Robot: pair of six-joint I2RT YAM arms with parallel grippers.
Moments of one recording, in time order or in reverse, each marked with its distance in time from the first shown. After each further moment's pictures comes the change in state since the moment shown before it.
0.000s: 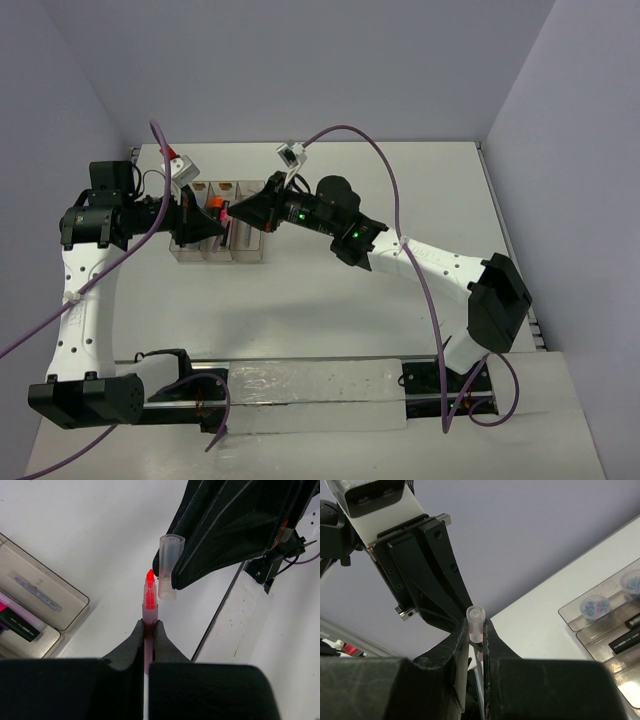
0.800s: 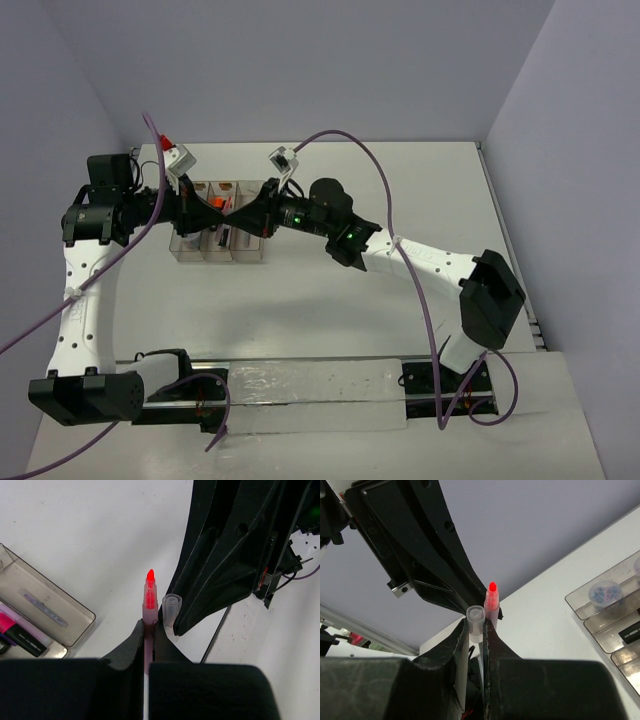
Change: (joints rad) left arm 0.000 0.016 -0.002 0.137 0.027 -0.103; right arm 0.005 0.036 0.000 -0.006 -0.048 0.012
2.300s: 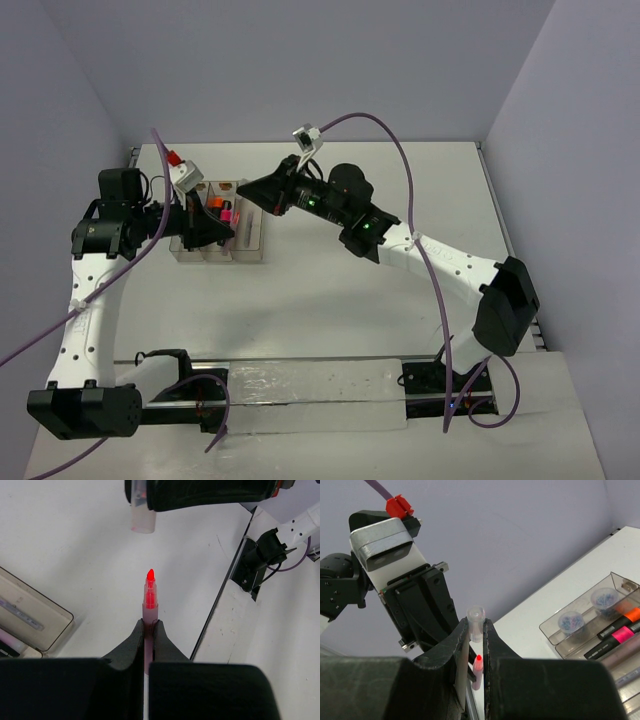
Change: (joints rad) left arm -0.037 -0.074 -0.133 0.058 0.037 -0.023; right arm -0.058 -0.075 0.041 -0.044 0.100 -0.030
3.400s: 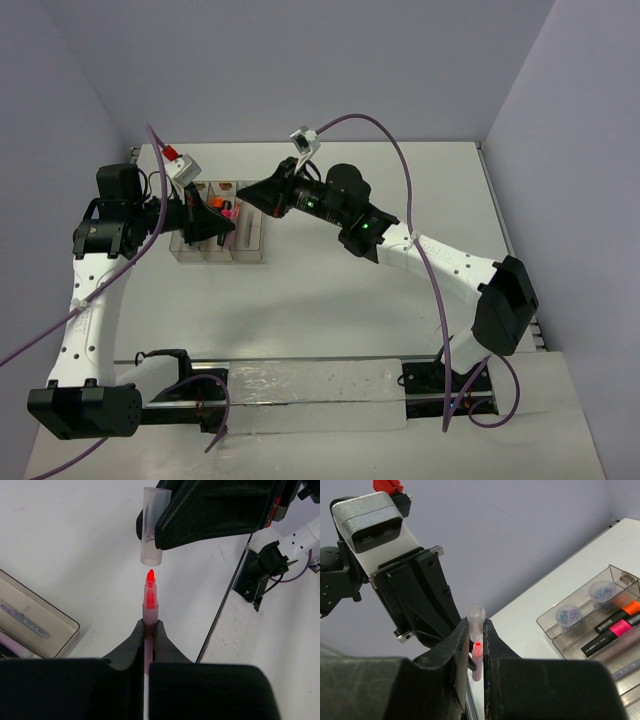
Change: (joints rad) left arm -0.001 0.000 -0.015 0.109 -0.001 -0.084; right arm 0.003 0.007 0.001 -0.027 -0.010 -0.016
